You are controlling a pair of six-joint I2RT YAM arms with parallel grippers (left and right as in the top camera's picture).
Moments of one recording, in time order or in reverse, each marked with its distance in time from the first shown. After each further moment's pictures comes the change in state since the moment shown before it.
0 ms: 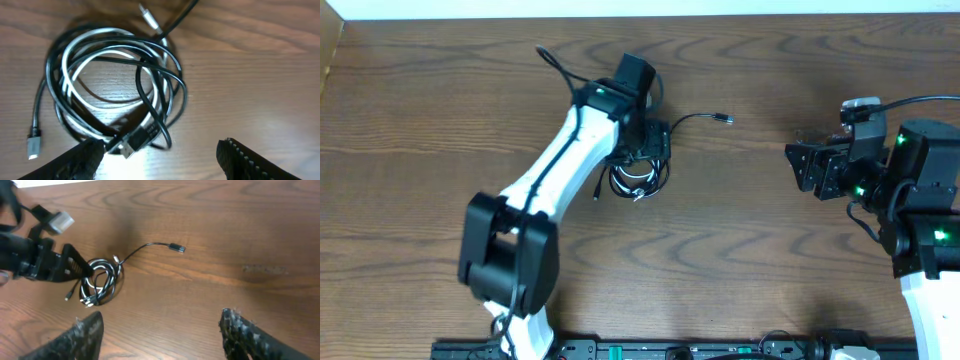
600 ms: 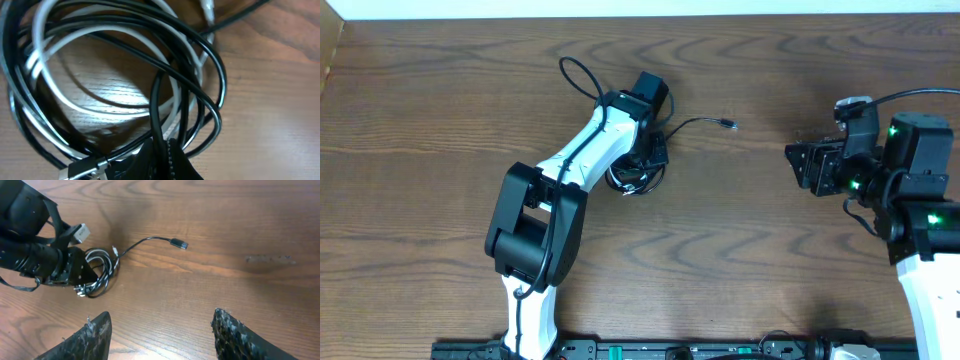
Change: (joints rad) left arm -0.023 0.144 0.000 0.020 -0.045 -0.089; right arm 0.000 0.057 0.000 -0.004 0.000 0.001
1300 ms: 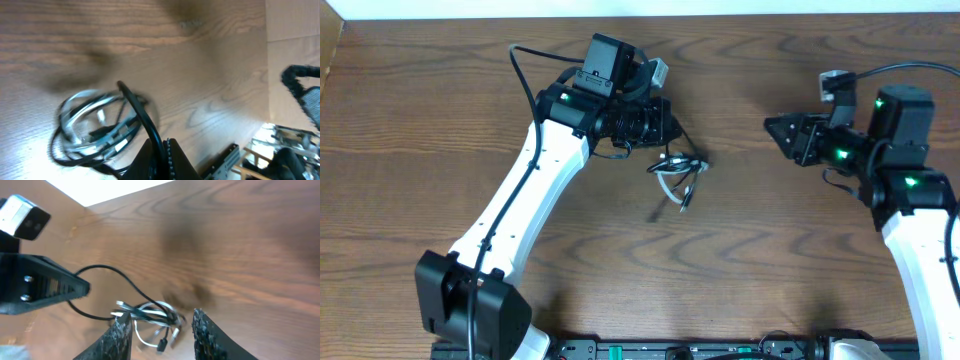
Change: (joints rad) left arm 0.057 -0.373 0.016 0.062 0.448 0.153; right arm 0.021 0.180 0.000 0.272 -0.286 0.206
